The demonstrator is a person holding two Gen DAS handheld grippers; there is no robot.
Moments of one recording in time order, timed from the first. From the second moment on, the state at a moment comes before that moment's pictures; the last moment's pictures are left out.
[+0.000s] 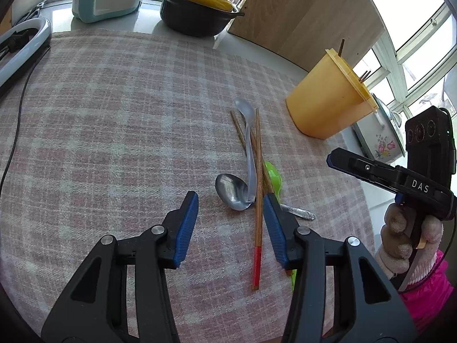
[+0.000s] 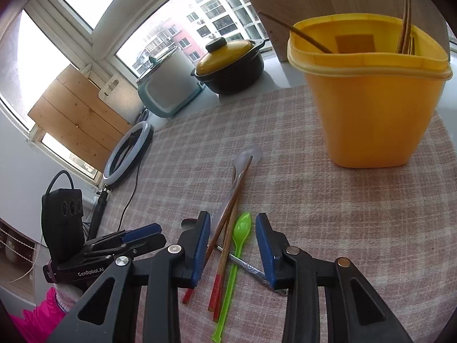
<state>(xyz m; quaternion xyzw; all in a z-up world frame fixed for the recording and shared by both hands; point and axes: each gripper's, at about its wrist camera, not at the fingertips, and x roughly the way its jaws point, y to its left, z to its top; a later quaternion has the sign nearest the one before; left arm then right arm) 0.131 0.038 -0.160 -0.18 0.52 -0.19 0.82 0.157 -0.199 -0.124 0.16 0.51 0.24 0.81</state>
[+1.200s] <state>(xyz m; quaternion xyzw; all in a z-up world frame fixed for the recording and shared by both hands) 0.157 0.028 -0.201 -0.23 0.53 -0.18 0.80 0.217 -0.163 -0.179 0.21 0.55 0.17 0.79</state>
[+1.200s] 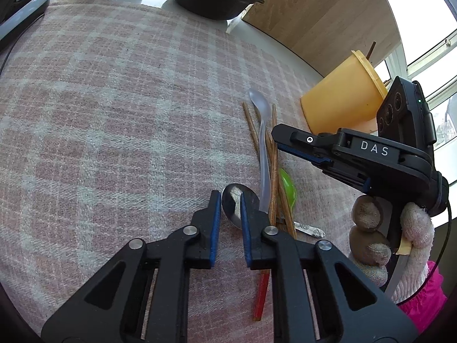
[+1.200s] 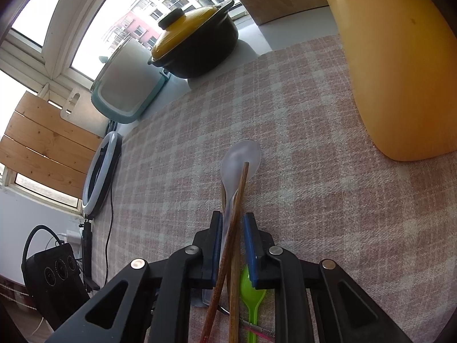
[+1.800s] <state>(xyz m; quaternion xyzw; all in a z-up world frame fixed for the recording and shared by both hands) 0.158 0.041 -0.195 -0.23 0.52 -0.17 0.81 0.216 -0.160 -0.167 0.19 0.54 0.19 0.80</state>
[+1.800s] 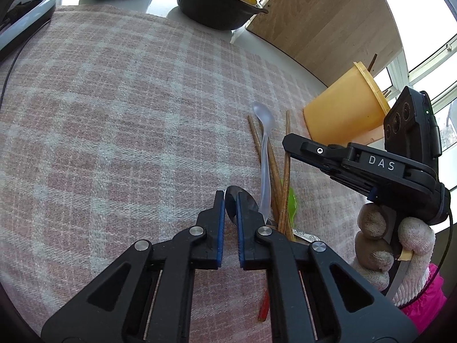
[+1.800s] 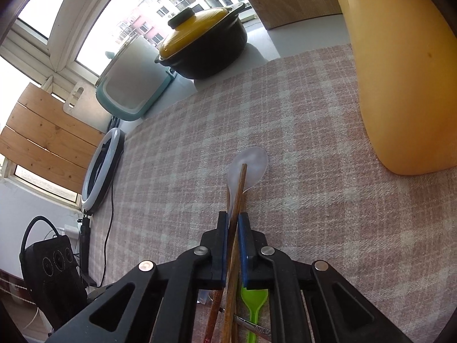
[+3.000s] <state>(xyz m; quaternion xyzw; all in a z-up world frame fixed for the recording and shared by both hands) 0.111 0.082 -0.081 -0.16 0.41 -0.14 0.89 0.138 -0.201 -0.076 0.18 0.43 0.21 0.86</state>
